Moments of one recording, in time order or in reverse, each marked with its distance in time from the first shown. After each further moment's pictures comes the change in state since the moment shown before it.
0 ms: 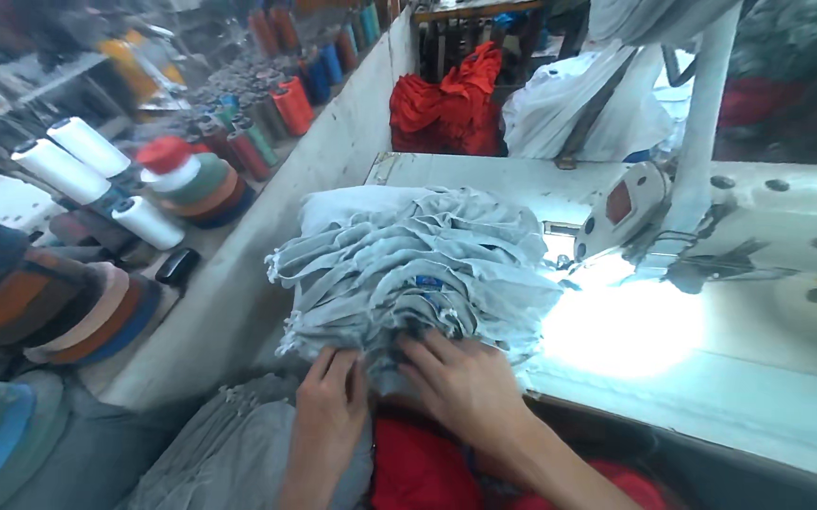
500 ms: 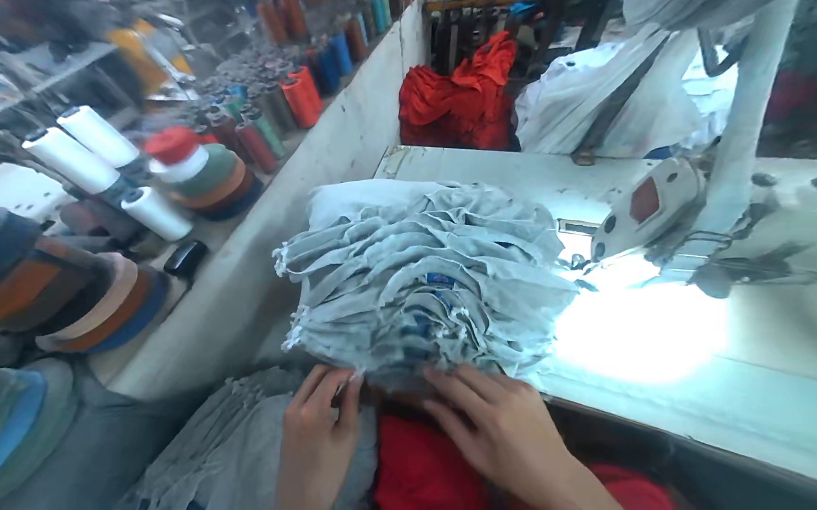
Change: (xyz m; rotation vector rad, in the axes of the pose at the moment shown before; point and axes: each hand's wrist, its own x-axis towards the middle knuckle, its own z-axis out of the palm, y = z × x) left_hand -0.023 -0.006 -0.020 -0.144 0.000 -0.108; right_hand -0.044 0.005 -0.005 0.188 0.004 0.008
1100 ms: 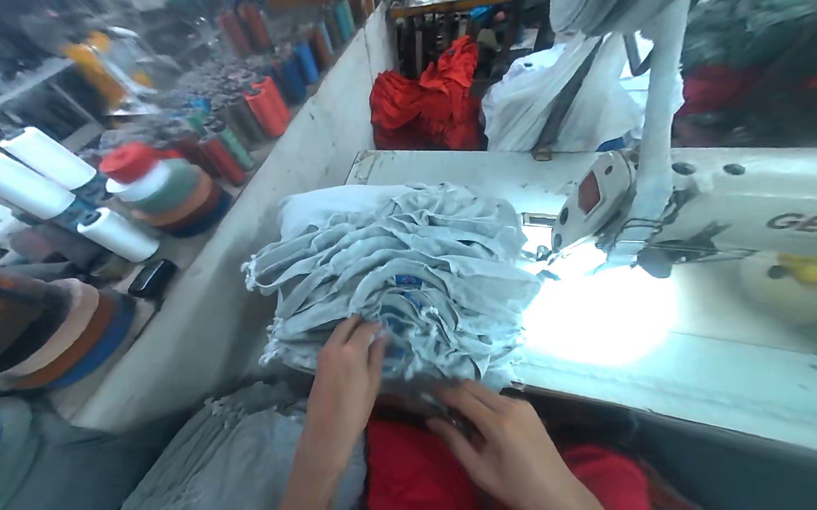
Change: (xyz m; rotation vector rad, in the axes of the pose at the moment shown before) left_hand 0.061 0.041 0.040 0.107 -0.207 0.142; right_hand -0.043 0.006 -0.005 0.156 0.000 0.191
